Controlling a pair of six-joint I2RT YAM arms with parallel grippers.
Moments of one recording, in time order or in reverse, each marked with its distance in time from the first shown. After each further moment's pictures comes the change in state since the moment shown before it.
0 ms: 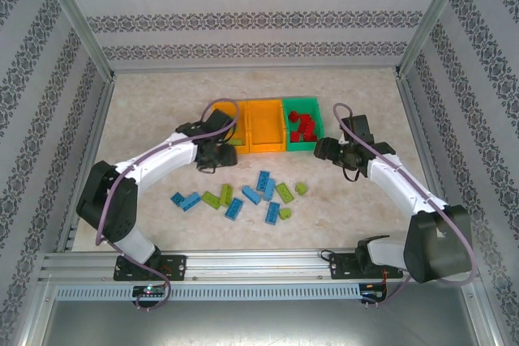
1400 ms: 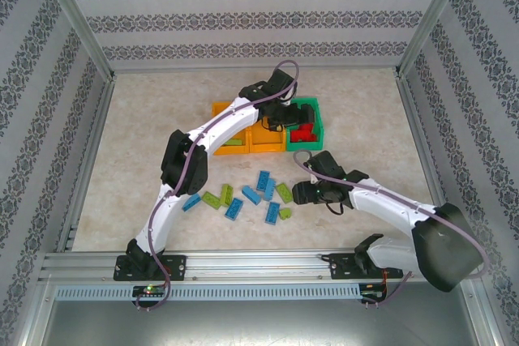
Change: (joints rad) left arm -0.085 0.715 0.995 -0.018 0.343 -0.035; right arm 0.373 -0.030 -0.231 0.057 0.022 -0.099
